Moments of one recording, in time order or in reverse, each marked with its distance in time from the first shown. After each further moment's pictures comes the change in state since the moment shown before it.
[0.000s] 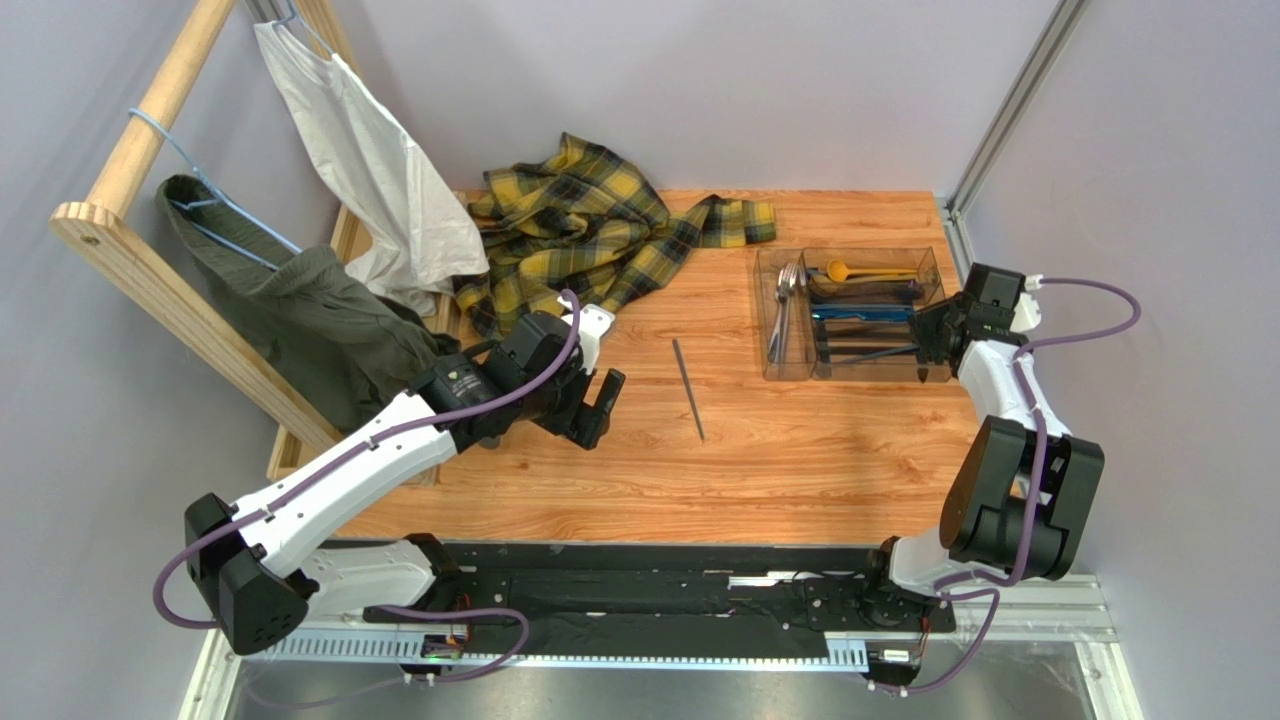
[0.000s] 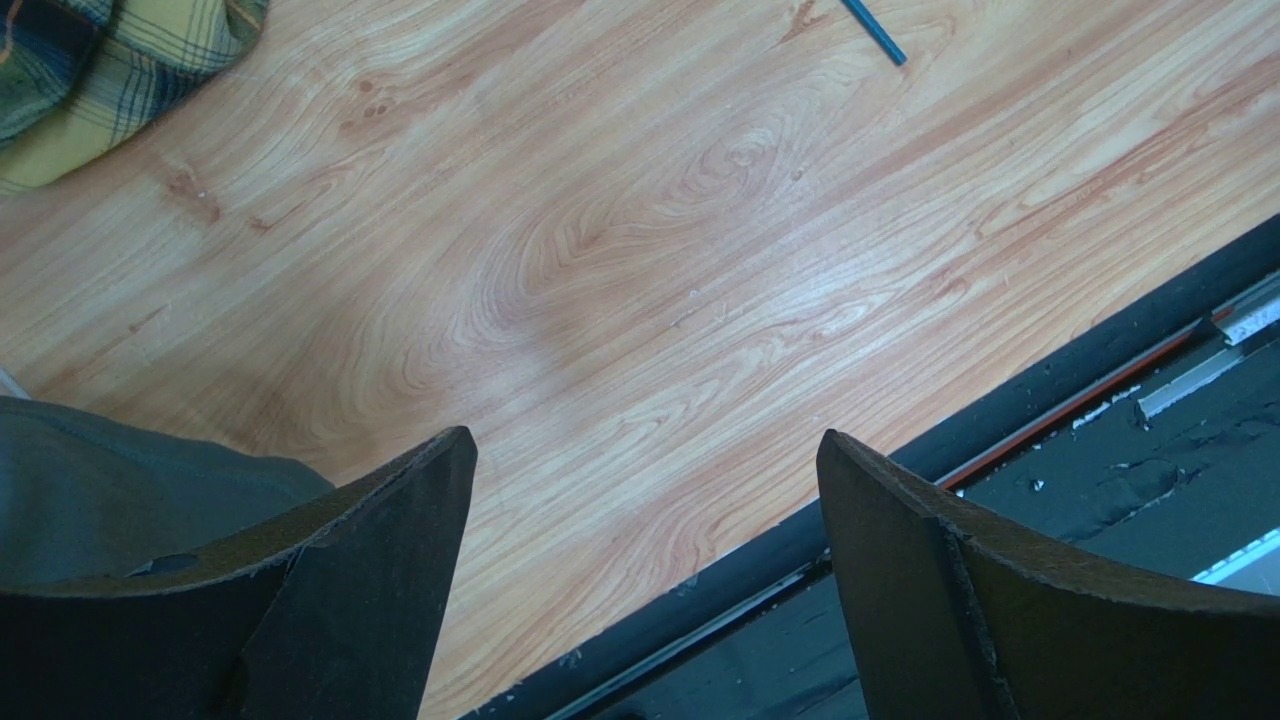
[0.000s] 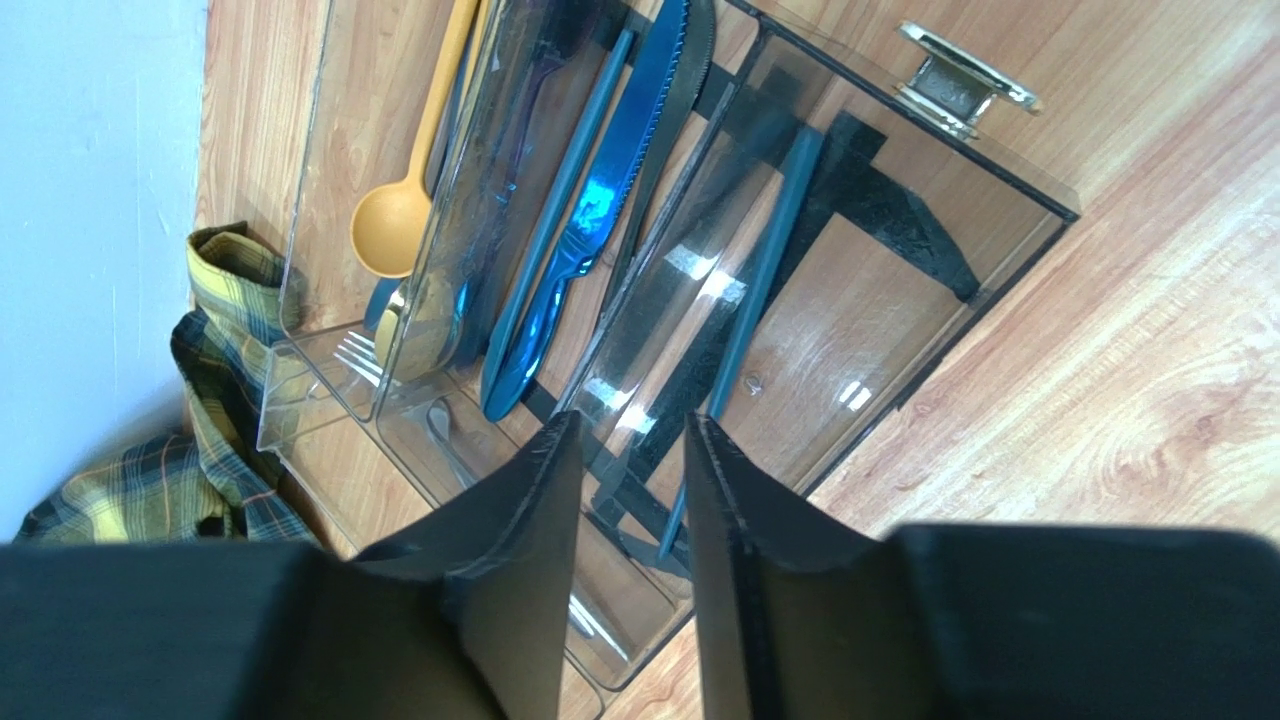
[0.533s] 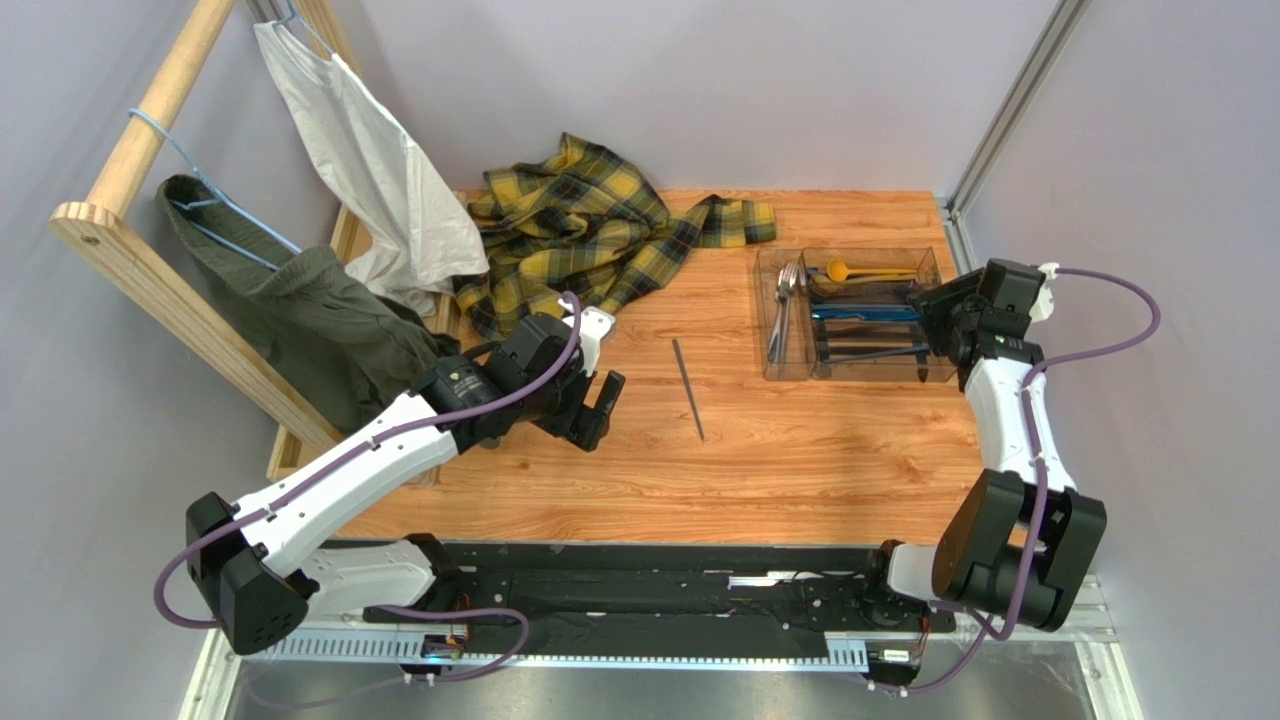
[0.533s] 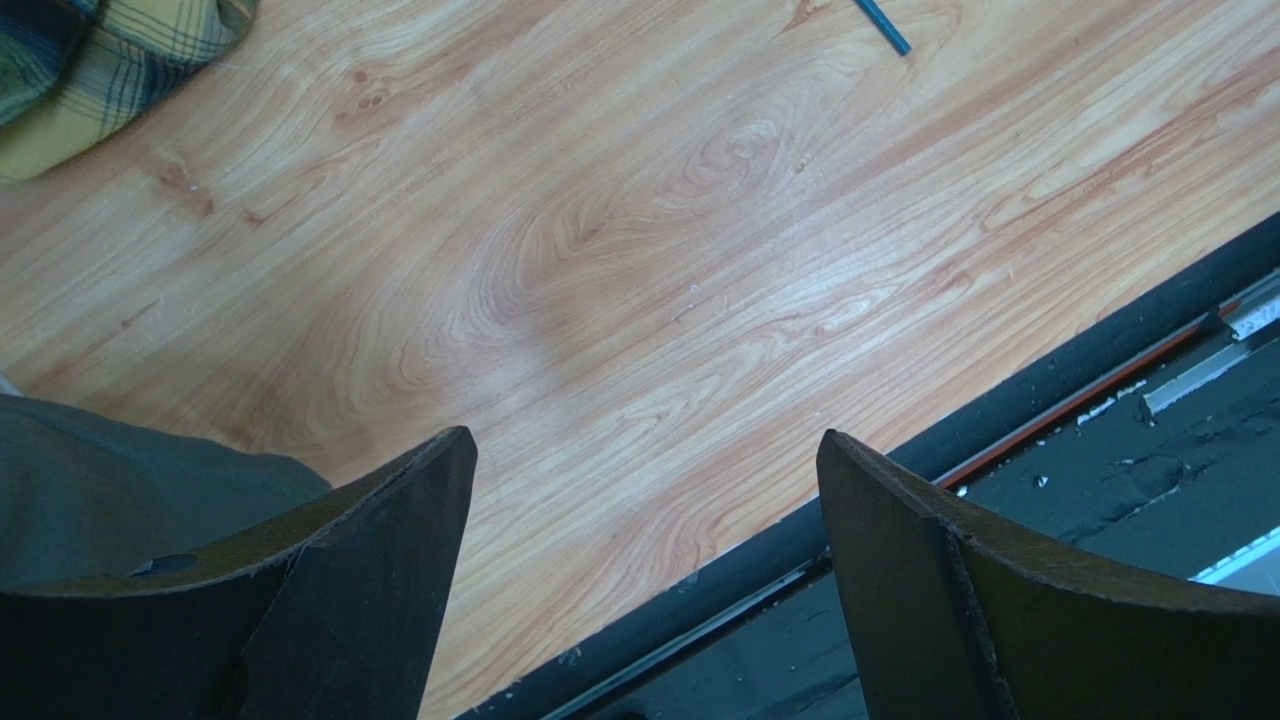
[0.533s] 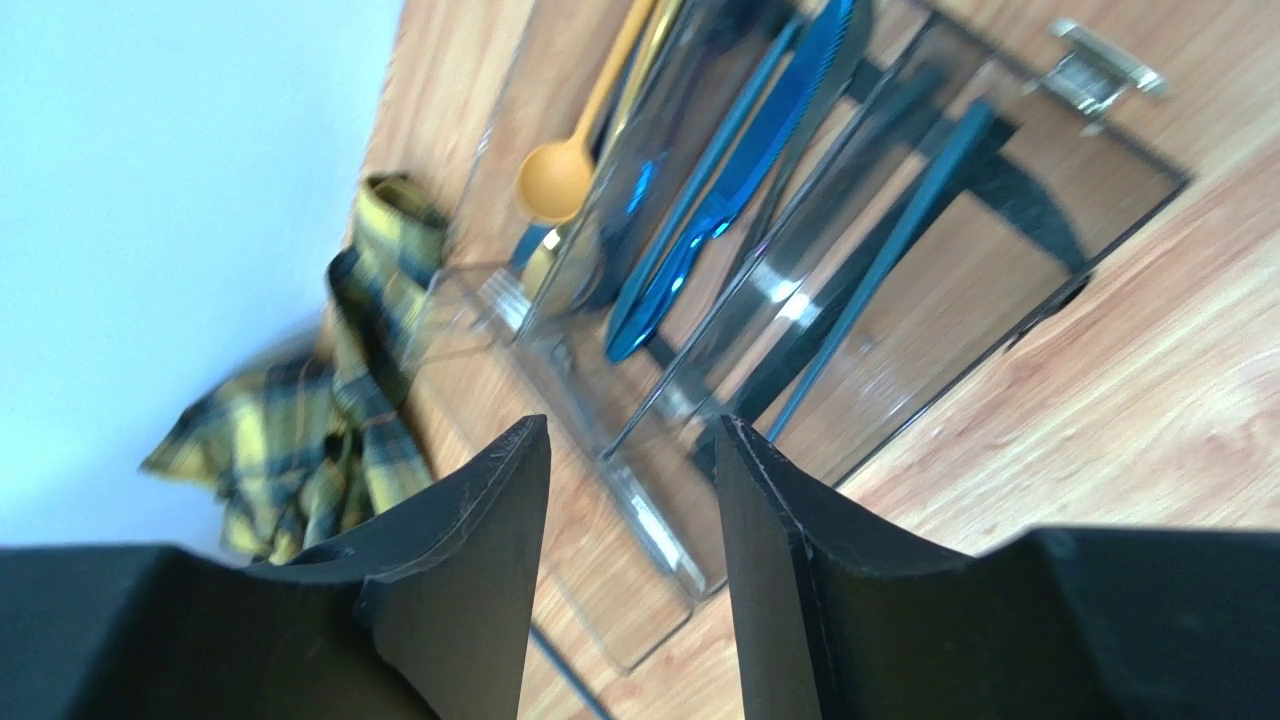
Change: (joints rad) left arm 0.000 0.000 -0.010 0.003 0.002 -0.001; right arm 0.000 -0.152 -0.005 -0.016 -0.072 -0.001
